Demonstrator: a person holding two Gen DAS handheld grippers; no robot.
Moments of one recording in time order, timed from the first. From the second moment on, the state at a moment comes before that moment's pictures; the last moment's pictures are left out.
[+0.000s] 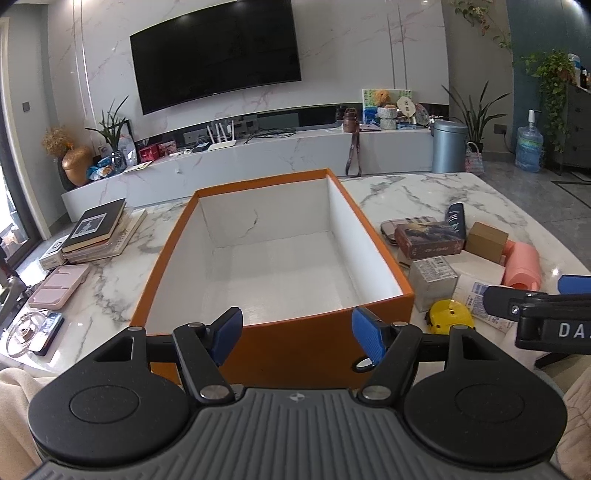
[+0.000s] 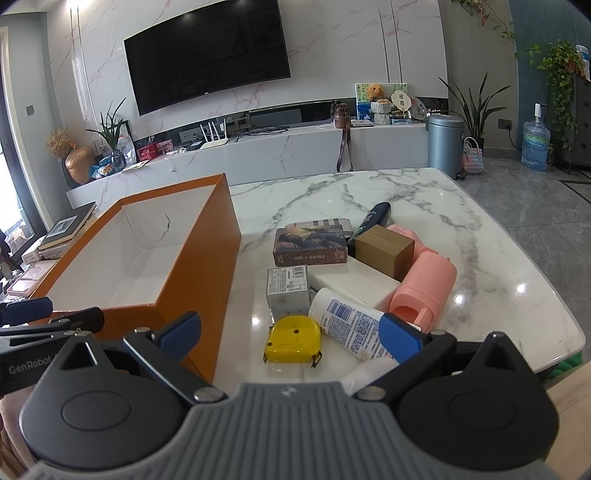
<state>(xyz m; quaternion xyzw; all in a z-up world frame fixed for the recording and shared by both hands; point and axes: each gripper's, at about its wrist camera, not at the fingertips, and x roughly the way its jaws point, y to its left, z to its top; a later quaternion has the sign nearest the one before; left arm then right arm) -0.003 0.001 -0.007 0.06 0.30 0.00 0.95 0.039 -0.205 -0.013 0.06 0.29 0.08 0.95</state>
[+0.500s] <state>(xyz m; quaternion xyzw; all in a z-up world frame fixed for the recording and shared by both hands) 0.002 -0.021 0.005 0.07 0.30 -0.10 0.95 0.051 -0.212 -0.022 0.08 0.35 0.08 0.93</state>
